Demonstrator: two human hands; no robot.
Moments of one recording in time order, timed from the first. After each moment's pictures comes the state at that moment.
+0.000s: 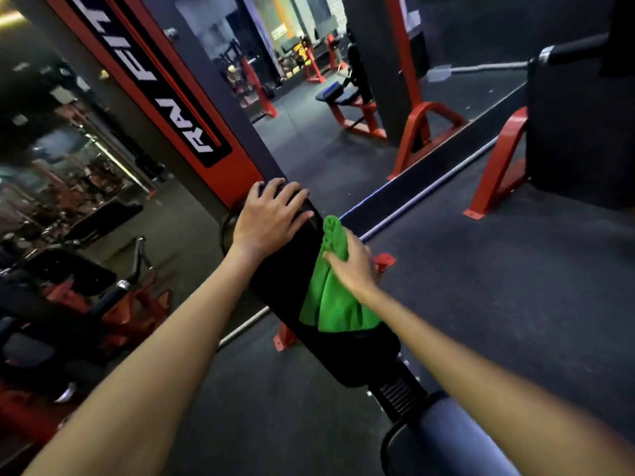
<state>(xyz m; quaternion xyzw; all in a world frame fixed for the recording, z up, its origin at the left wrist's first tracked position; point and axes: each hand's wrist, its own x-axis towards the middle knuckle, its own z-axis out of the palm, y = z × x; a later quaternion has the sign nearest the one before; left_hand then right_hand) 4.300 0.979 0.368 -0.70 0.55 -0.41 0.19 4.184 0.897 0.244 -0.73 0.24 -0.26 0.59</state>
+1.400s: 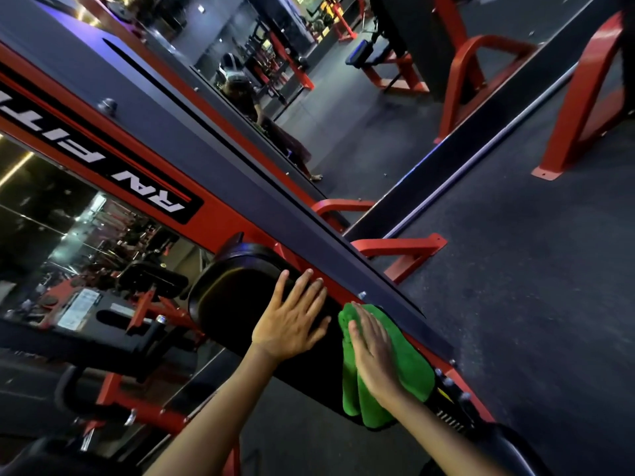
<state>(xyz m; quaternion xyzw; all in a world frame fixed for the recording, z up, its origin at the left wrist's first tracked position) 4.267 0.970 0.287 -0.69 0.55 -0.29 0.36 4.175 0.899 0.149 -0.64 0.20 -0.25 0.69</state>
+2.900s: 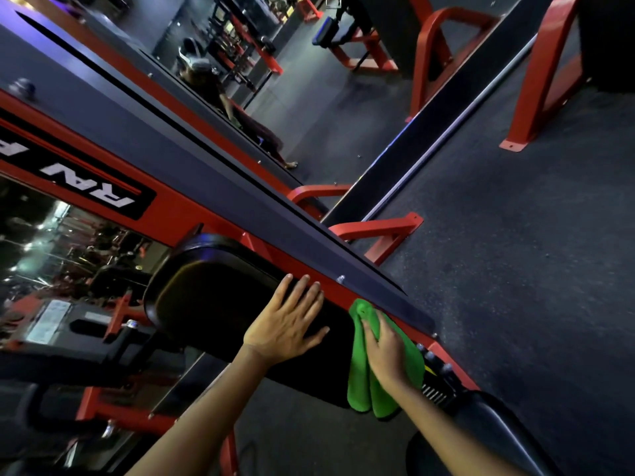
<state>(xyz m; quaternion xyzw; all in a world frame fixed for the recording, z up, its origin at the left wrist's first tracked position) 4.261 0.966 0.255 -0.65 0.59 -0.20 0.43 4.167 0.895 0.089 -0.62 0.34 -0.21 0.67</state>
